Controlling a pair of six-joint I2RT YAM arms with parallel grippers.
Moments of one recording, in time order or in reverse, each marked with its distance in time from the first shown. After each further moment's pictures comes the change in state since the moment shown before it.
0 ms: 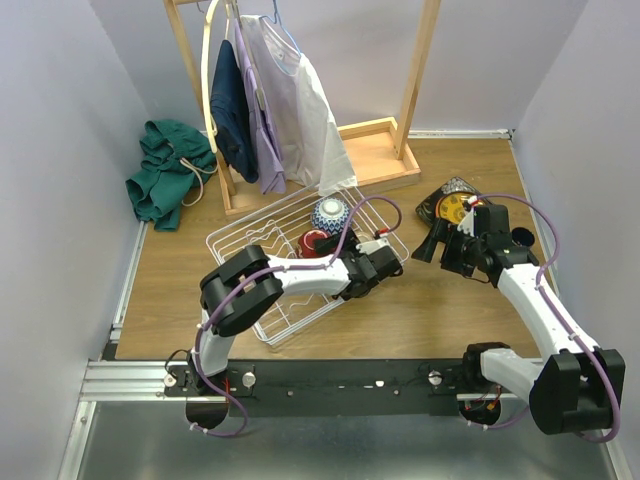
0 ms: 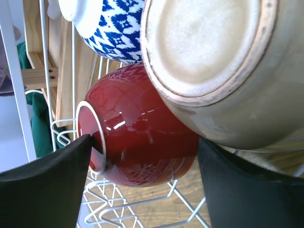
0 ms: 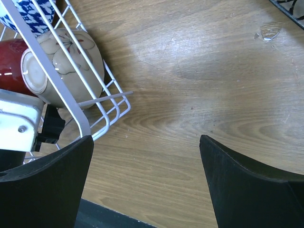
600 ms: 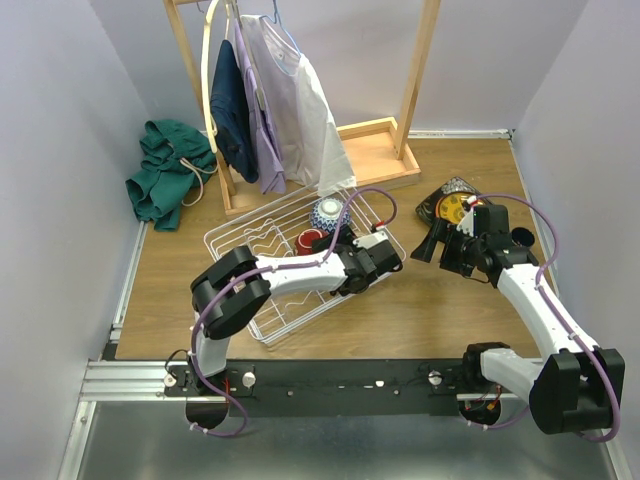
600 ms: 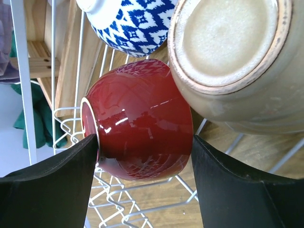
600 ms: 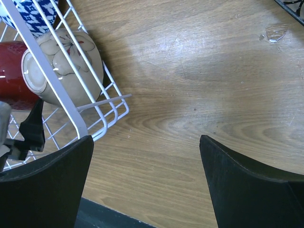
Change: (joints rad) left arm -0.009 -0.049 0.035 -0.109 0.019 -0.082; right arm 0.000 0.005 -0.004 0.012 -0.017 0.000
